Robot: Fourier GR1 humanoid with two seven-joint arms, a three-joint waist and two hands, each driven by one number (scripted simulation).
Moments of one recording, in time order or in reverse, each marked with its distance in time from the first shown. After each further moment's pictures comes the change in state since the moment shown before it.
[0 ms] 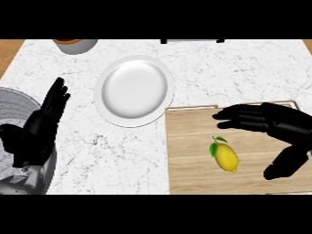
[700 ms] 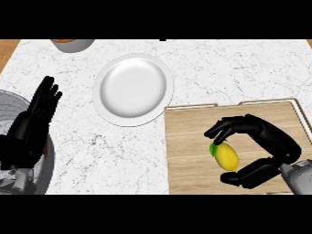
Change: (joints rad) left arm 0.025 0.018 0.045 -0.032 0.073 -0.025 -0.052; right arm 0.150 0.250 -0.063 -0.020 -0.394 -0.070 0.139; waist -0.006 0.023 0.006
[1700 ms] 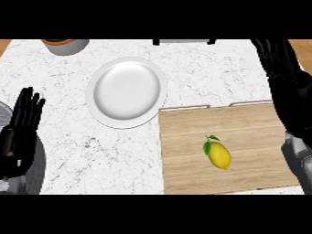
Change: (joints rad) left arm 0.089 -0.014 0.096 0.137 0.104 -0.055 -0.347; right arm -0.160 0.143 -0.208 -0.148 0.039 -0.430 0.205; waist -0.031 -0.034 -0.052
